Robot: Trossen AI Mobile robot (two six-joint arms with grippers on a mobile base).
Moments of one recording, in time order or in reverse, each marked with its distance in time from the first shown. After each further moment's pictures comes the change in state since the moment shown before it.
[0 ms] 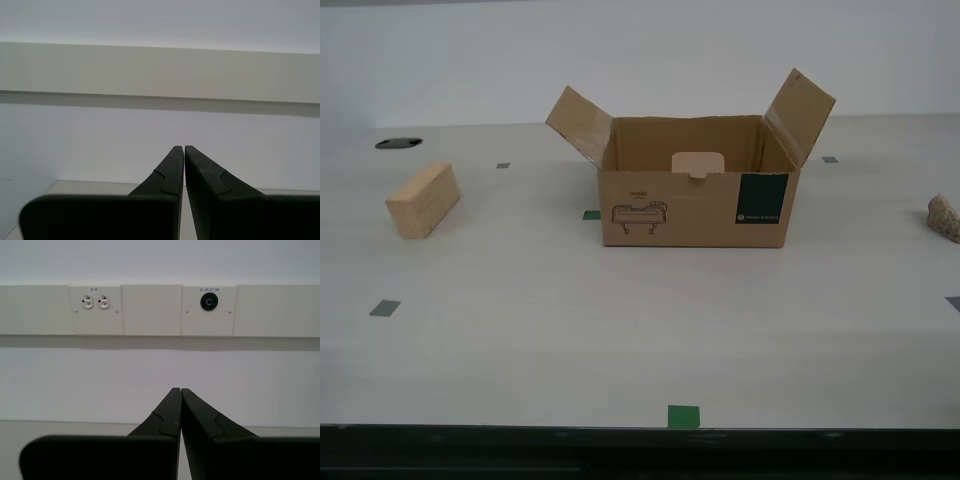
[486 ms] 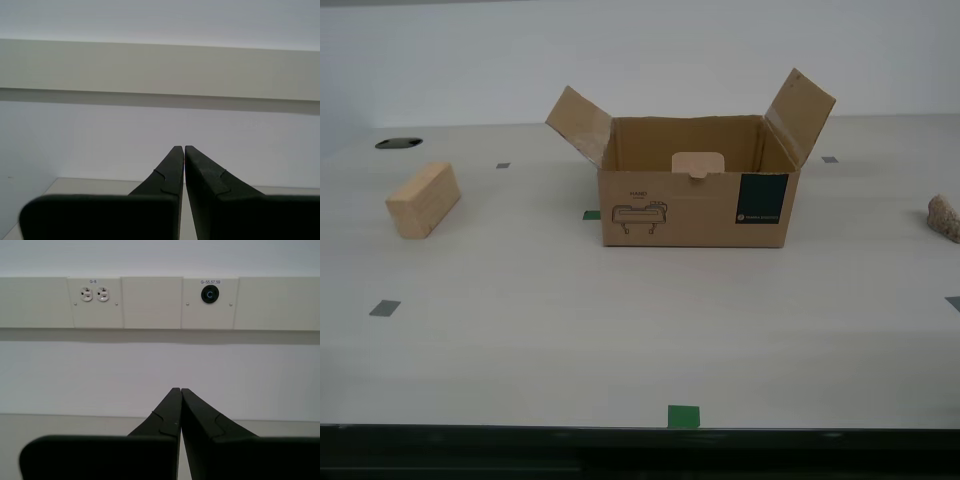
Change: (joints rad) arm 0 0.000 0.000 0.000 -0.026 0.000 -0.001; arm 1 0.000 0.000 0.000 -0.011 0.000 0.000
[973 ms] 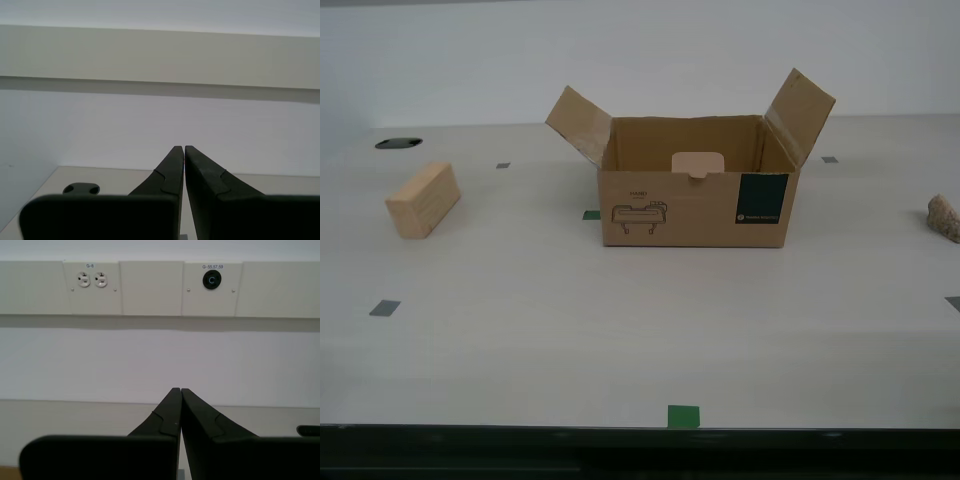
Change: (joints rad) arm 0 -0.001 -0.012 0.085 -0.184 0.000 -0.001; arm 1 0.000 0.000 0.042 -0.103 0.000 0.000
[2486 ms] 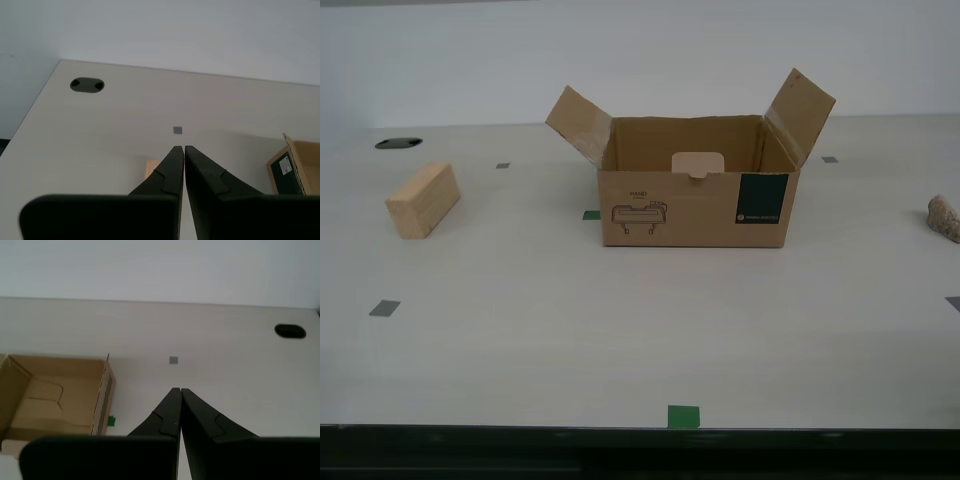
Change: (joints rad) arm 0 0.001 0.007 0.708 -1.281 0.000 0.006; arm 1 -0.002 0.001 0.473 -1.023 0.000 -0.060
